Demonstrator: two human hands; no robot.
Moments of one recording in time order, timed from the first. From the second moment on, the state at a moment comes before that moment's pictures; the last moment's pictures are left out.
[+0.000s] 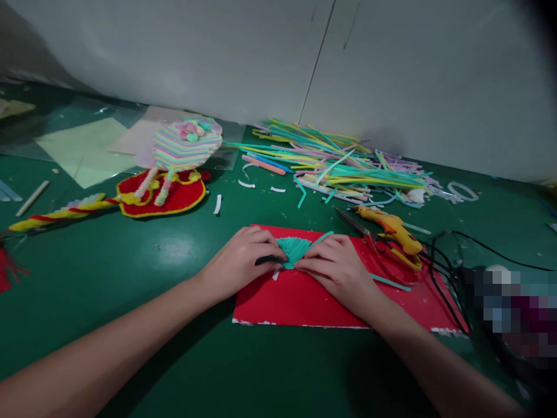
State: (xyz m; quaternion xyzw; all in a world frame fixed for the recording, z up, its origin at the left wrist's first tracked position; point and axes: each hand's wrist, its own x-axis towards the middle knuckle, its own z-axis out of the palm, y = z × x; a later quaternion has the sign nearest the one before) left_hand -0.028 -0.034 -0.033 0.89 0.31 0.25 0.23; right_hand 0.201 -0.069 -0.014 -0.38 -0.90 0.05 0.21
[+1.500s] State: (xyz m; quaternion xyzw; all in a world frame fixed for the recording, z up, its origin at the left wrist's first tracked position) left_hand -0.030 -0.034 -0.029 0.89 0.32 0.23 0.23; right_hand 0.229 -0.072 -0.028 -0.48 -0.81 0.09 0.33
